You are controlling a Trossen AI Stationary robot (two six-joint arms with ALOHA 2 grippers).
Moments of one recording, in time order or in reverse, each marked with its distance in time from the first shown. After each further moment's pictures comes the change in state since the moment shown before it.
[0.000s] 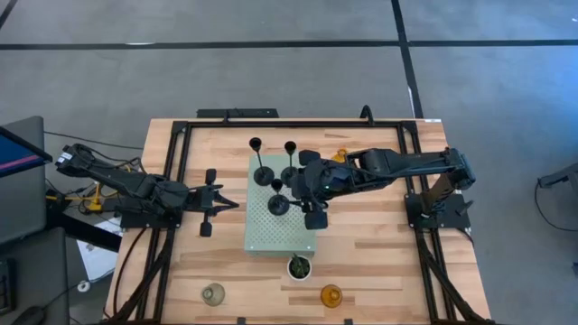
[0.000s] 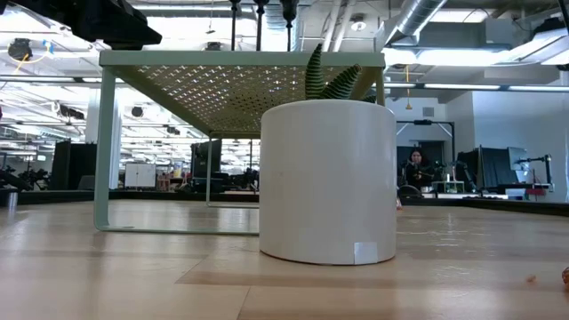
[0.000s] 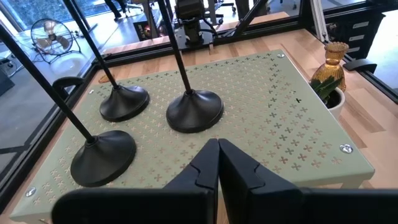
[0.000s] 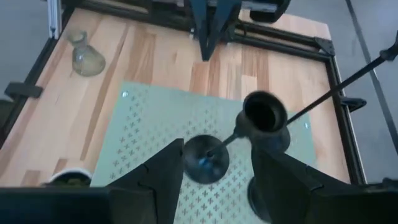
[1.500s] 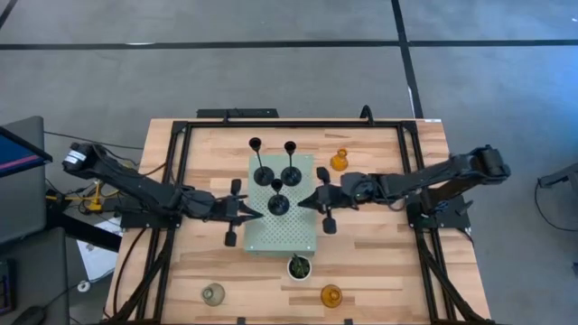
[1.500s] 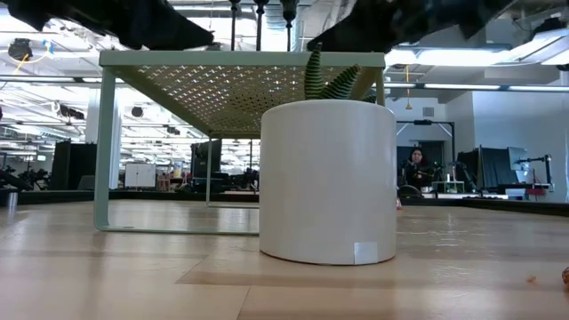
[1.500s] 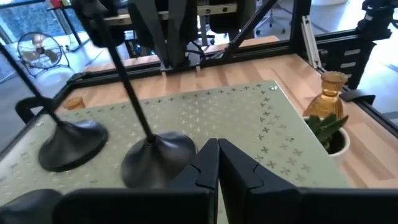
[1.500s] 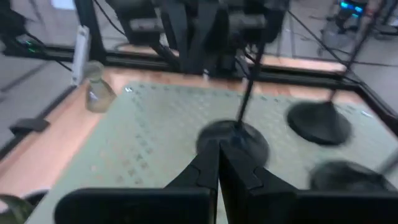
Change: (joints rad) left arm 0.030 0.426 0.000 0.514 0.074 0.001; right arm -0.079 -0.326 -1.168 1.300 -0.181 0.026
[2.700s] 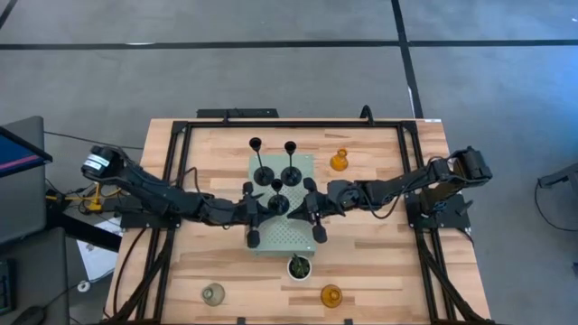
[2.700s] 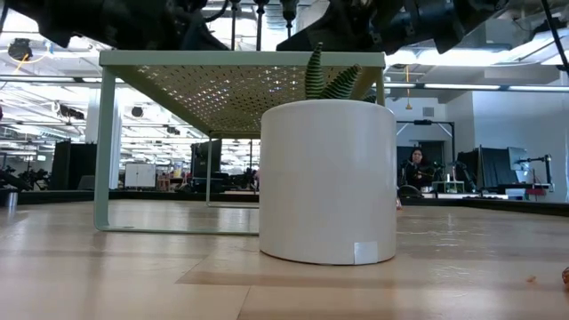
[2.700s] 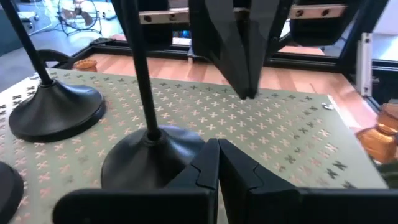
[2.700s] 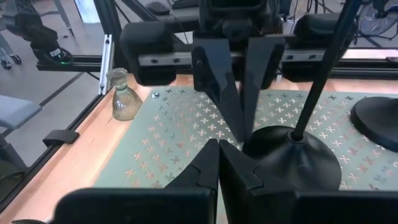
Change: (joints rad) left arm 0.019 0.297 0.078 0.197 -0.139 -0.222; right arm 0.020 0.166 0.062 0.107 -0.073 0.104
